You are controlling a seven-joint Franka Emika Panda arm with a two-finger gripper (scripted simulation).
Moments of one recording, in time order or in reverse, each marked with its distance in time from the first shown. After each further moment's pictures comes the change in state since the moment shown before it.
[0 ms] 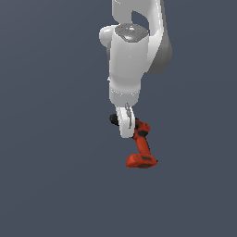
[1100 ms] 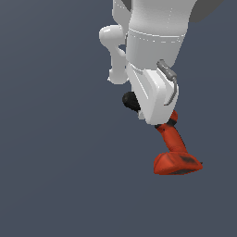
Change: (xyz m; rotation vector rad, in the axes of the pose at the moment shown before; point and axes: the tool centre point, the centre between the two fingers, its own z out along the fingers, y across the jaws) arm -0.024 -0.070 -0.142 0.001 -0.004 -0.005
